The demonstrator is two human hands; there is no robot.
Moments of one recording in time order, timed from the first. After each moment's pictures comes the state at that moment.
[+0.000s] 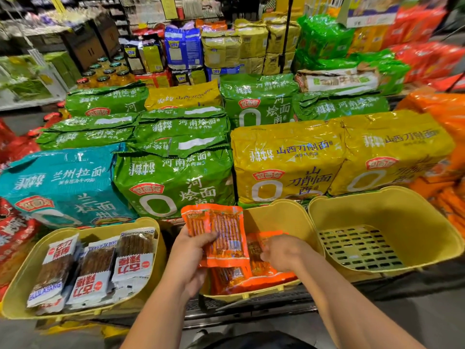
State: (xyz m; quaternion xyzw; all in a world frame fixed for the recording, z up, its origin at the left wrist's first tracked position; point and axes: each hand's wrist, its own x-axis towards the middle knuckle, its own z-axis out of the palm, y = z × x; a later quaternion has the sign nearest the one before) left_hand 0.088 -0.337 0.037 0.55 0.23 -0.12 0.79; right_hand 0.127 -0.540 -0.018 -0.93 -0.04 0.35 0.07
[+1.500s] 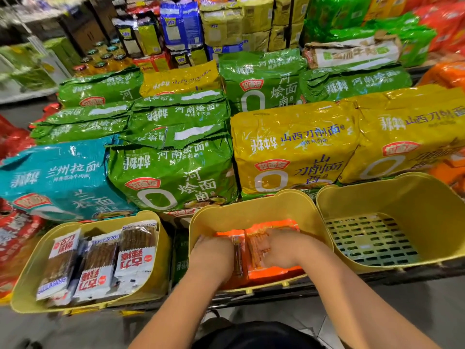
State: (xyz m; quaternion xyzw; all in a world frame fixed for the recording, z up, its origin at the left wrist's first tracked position) left_hand 0.110 -0.363 -0.003 0.95 -0.10 -0.27 -0.11; right_hand 0.131 -0.537 -0.003 -0.89 -0.14 0.42 0.07
